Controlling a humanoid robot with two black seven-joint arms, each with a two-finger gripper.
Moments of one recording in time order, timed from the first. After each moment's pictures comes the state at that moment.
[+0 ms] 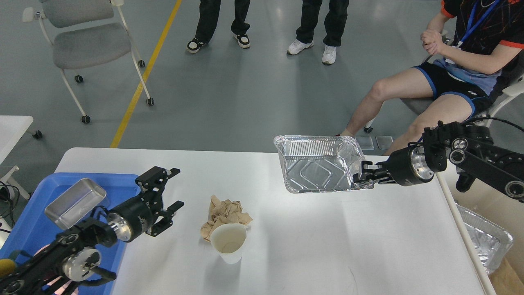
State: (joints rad) left arm -0.17 0.38 -1.00 -1.33 0.64 -0.20 0.11; right arm 0.94 -0.64 0.35 1.17 -1.06 0.71 -0.10
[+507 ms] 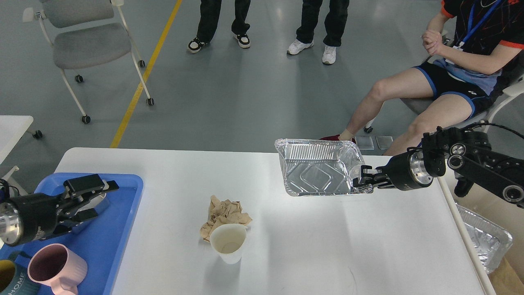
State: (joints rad) left arm -0.28 1.19 -0.72 -1.69 0.64 -0.31 0.11; right arm 0.92 -0.63 0.35 1.16 -1.06 0.70 -0.10
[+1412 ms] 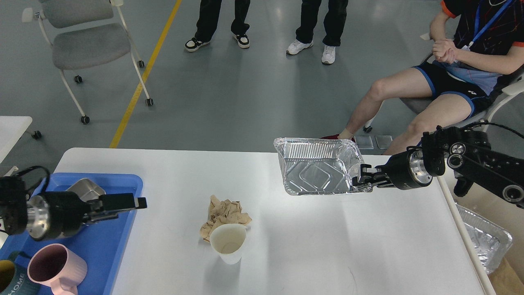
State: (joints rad) left arm -0.46 0.98 -0.63 -1.71 1.08 -0.52 0.15; right arm 0.92 -0.63 0.36 1.16 -1.06 0.70 -0.10
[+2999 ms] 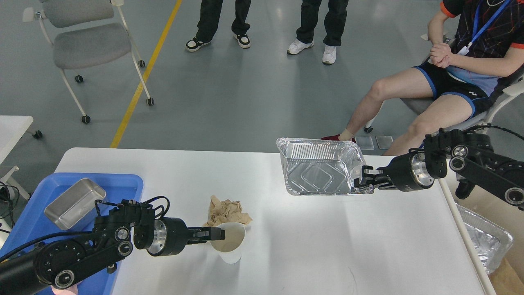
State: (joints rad) left arm -0.59 0.44 -0.36 -1.30 1.27 -0.42 0.15; right arm 0.90 -0.64 0.37 1.17 -1.06 0.70 -0.10
